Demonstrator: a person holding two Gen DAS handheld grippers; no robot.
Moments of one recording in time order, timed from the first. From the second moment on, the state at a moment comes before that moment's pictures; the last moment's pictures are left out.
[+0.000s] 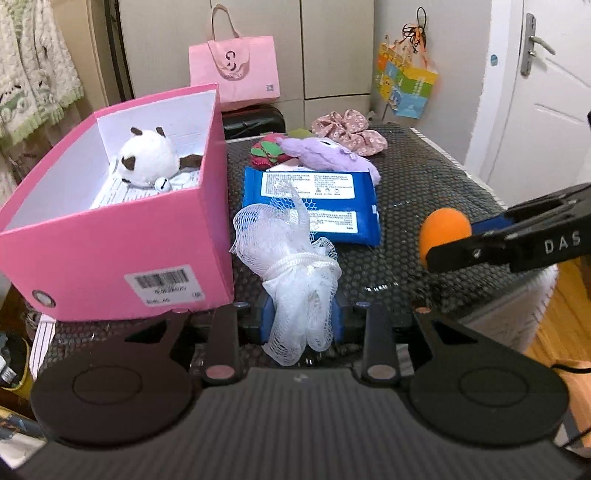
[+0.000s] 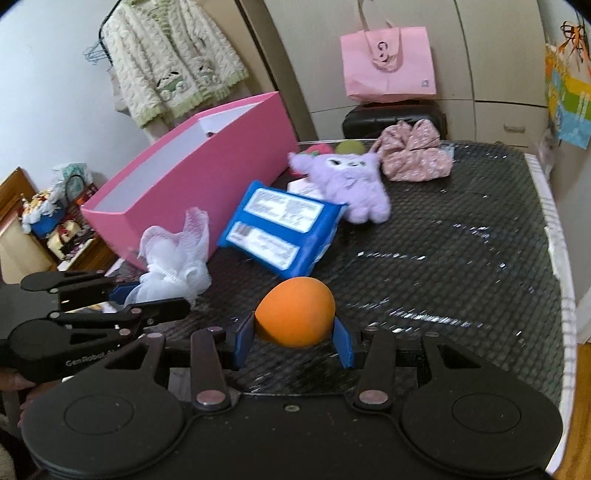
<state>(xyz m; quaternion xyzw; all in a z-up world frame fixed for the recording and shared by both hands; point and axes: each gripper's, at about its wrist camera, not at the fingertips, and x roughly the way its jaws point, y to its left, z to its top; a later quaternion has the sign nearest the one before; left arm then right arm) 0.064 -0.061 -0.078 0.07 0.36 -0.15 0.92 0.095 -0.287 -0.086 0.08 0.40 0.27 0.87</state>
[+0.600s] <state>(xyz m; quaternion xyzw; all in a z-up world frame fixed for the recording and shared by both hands) 0.049 0.012 -0.042 0.08 0.41 -0.18 0.89 0.077 -0.227 -0.048 0.04 0.42 0.36 0.83</state>
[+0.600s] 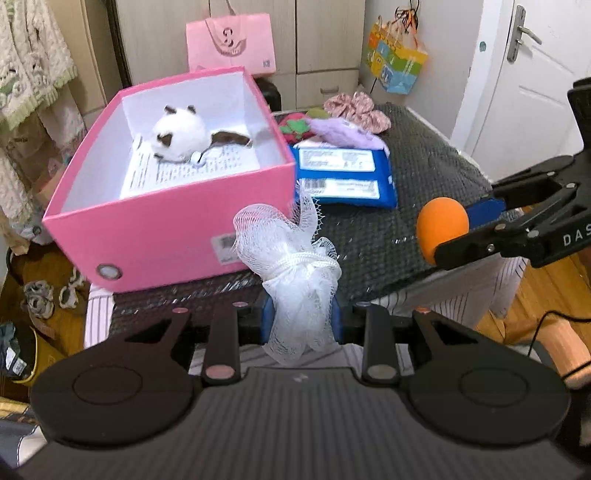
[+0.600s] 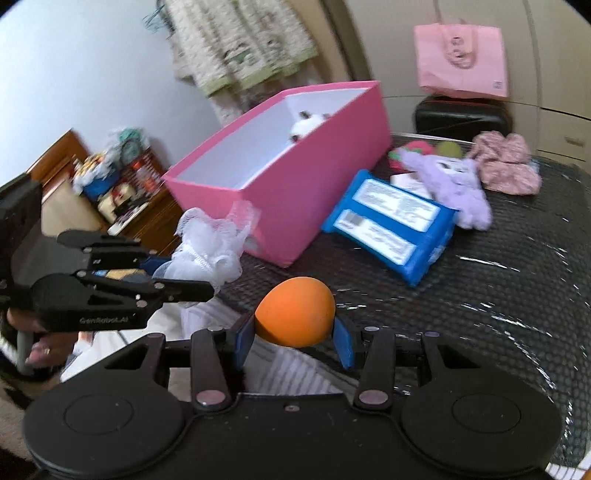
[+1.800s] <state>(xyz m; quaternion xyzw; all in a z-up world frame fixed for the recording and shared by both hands) 0.216 0.089 -0.009 0.05 0.39 -0.15 0.91 0.223 -0.096 0.002 -0.15 0.31 0.36 0.87</state>
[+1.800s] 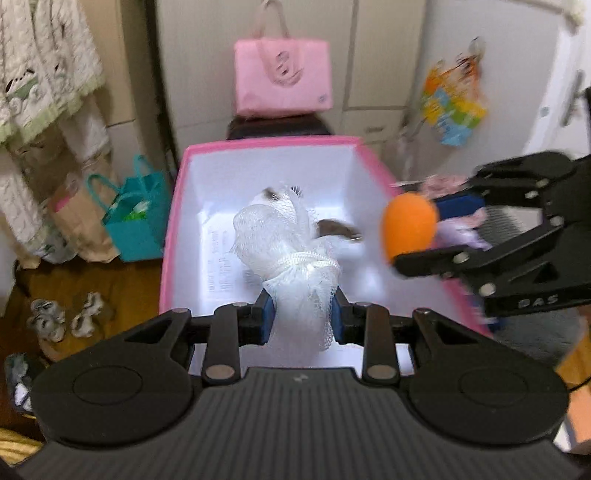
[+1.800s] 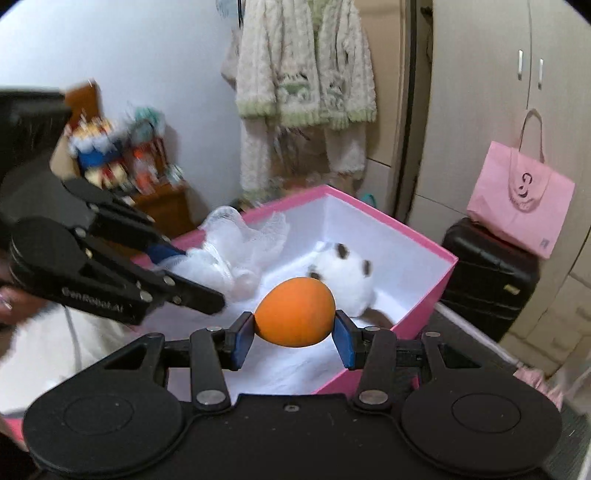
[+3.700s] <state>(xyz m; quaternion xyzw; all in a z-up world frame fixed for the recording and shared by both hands) 0.098 -0.006 0.050 0.16 0.37 -0.27 0.87 0.092 -0.238 0.048 -0.02 0.32 0.32 0.89</state>
